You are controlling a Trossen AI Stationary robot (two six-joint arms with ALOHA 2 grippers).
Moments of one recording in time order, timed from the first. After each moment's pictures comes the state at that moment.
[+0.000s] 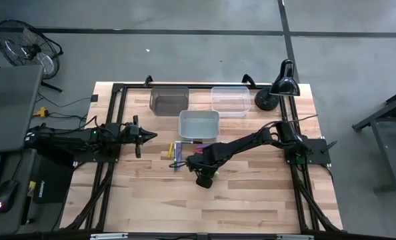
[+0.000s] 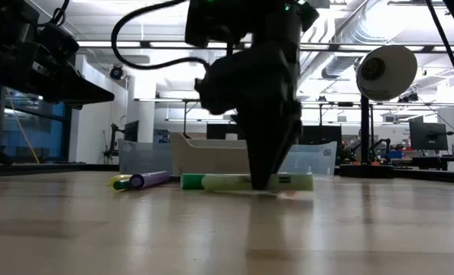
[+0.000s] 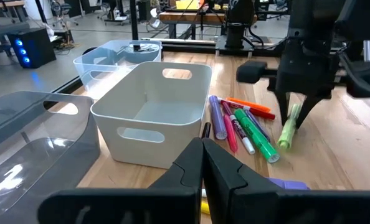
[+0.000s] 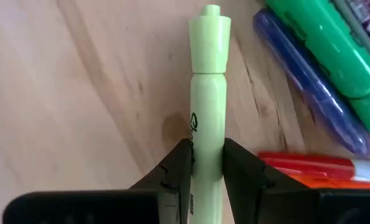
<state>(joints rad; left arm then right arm) 0.01 0.21 0.02 0.02 -0.18 -0.03 0.20 2.16 1.61 -0.84 -0.05 0.59</state>
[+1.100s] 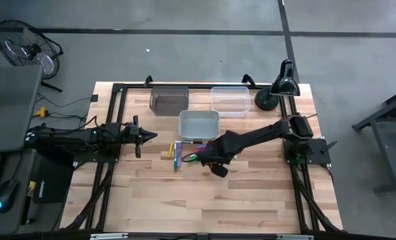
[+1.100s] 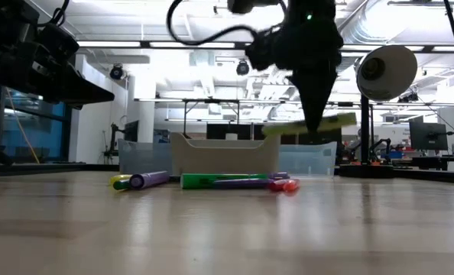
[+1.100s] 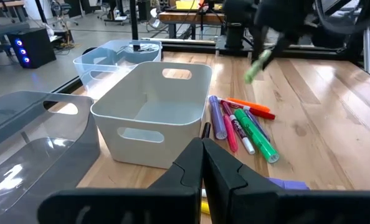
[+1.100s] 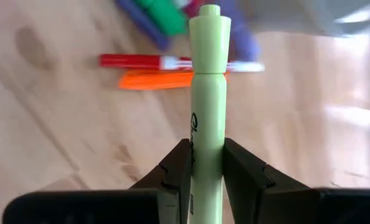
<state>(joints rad) 0.01 0.21 0.02 0.02 -0.18 -0.03 0.20 1.98 1.62 -1.29 0.22 0.60</state>
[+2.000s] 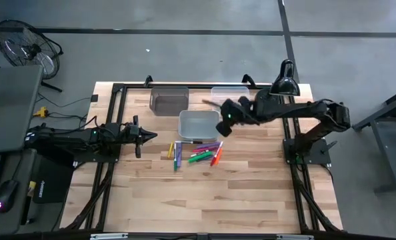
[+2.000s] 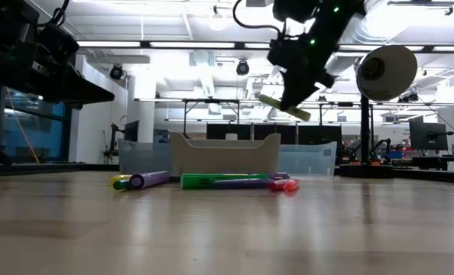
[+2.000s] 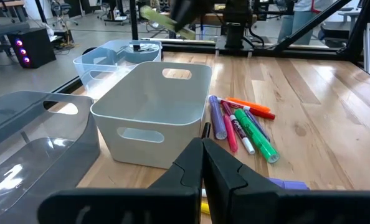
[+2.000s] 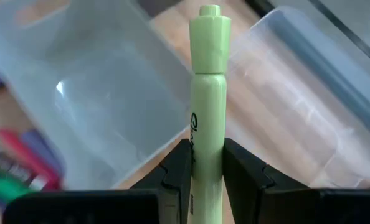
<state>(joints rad) 0.01 0.21 0.02 0.02 -0.18 -0.03 -0.20 1.51 1.12 -0.61 0.35 0.39</state>
